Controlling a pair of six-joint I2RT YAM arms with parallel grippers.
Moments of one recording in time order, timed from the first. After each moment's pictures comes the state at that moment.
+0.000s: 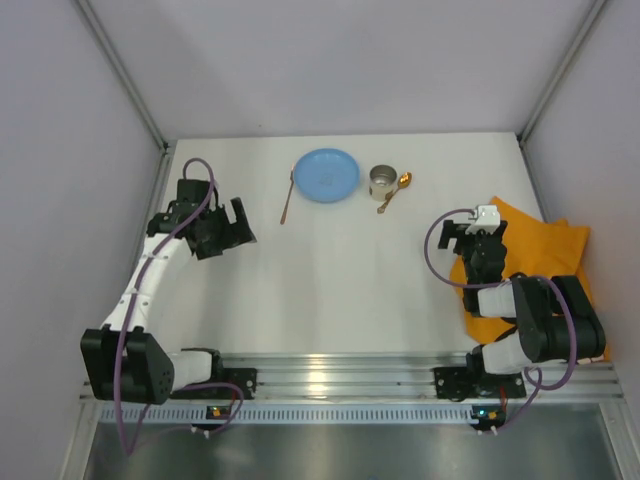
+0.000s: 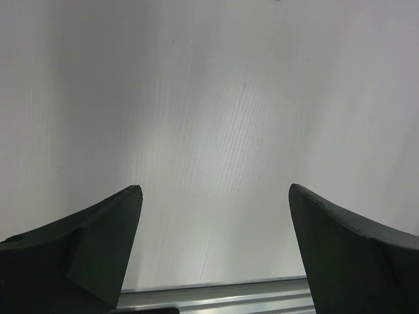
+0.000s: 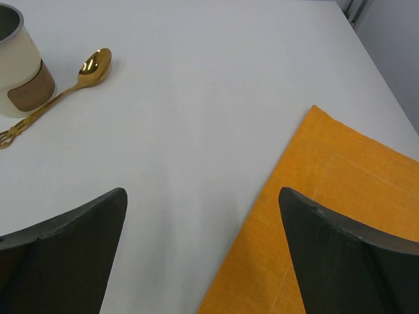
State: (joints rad) left arm -0.07 1.24 1.07 -0.79 0.12 -0.41; right arm 0.04 1.45 0.23 1.11 0.11 -0.04
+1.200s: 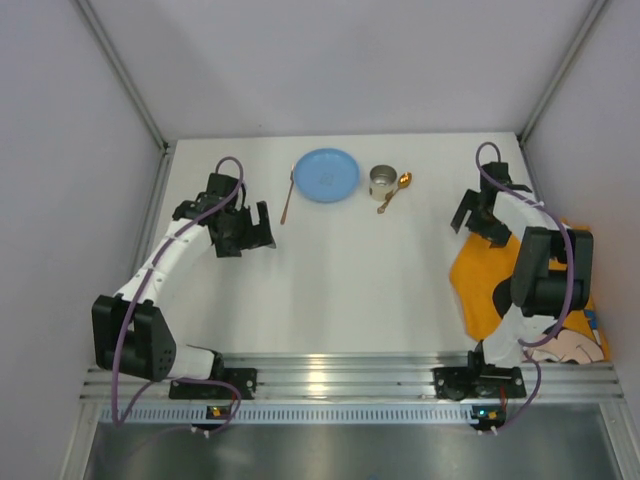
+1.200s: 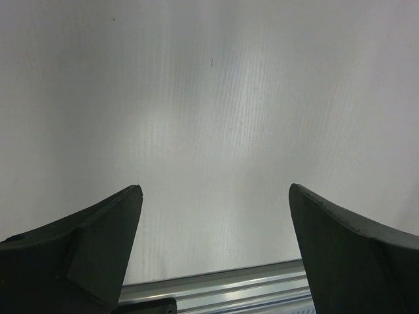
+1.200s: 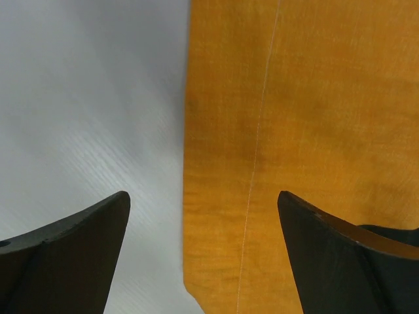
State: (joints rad) left arm -0.22 1.38 1.13 -0.81 0.11 -0.42; right arm -0.08 1.73 1.20 -0.61 0.20 0.40
